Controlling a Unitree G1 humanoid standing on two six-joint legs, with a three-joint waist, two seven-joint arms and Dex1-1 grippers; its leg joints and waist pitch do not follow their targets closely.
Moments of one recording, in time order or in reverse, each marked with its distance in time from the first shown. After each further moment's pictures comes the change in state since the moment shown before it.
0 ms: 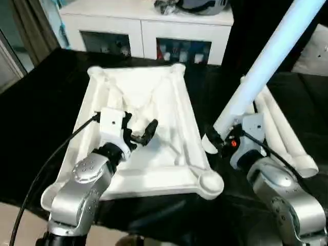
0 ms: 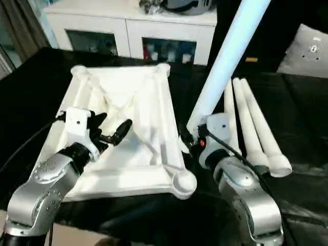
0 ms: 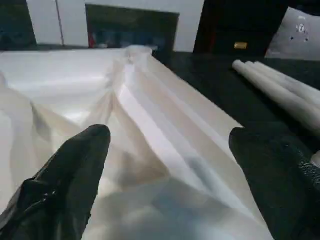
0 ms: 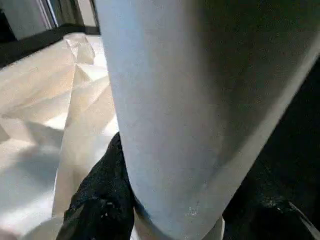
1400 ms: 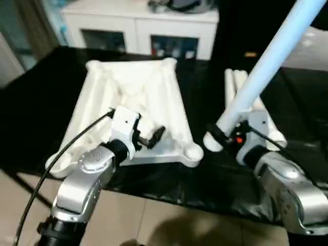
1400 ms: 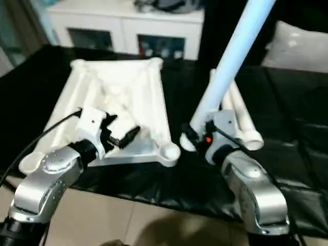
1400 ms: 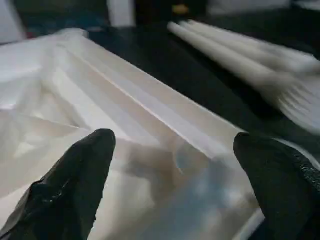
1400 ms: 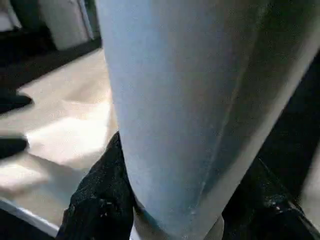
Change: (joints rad) left arm -0.117 0.131 -0.109 0.132 0.058 0.016 -0.250; right arm -0.067 -0.031 -0.068 0.083 0.057 -0.038 0.149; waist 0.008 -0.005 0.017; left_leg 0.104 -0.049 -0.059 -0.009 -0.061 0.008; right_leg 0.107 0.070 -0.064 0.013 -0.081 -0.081
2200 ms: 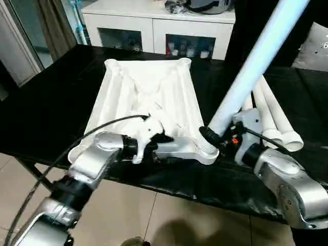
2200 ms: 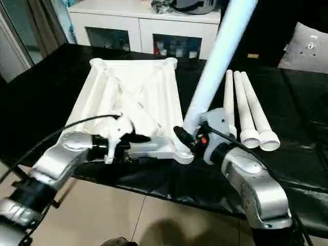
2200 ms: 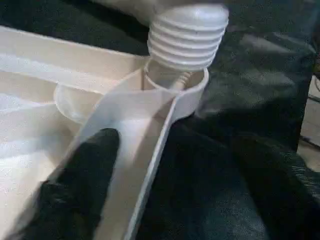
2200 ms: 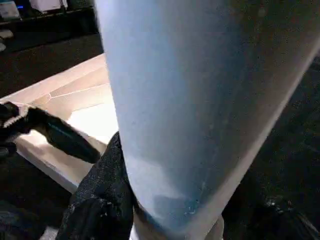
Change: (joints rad) left arm -0.278 0.048 -0.197 0.509 0.028 -0.219 -0.547; right arm -0.001 -0.082 0.038 0.039 0.012 -0.009 0.126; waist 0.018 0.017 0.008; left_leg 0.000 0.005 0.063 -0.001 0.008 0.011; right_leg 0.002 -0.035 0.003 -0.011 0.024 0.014
